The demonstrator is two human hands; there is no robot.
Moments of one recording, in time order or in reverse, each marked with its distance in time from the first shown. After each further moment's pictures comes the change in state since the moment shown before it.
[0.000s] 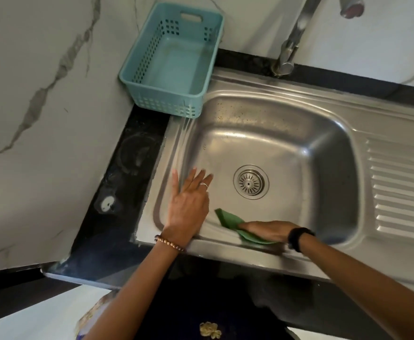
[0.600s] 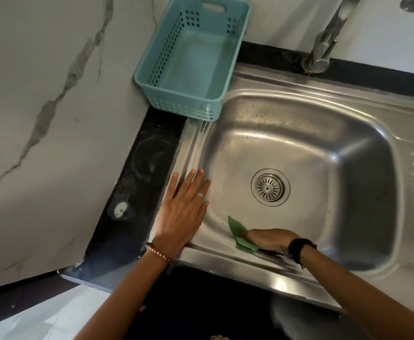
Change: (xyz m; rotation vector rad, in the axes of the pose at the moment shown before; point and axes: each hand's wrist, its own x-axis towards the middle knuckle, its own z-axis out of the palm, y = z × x) left_hand 0.000 -0.040 0.000 0.245 -0.010 0.044; right_hand 0.022 -0.030 -0.001 -0.014 -0.114 0.000
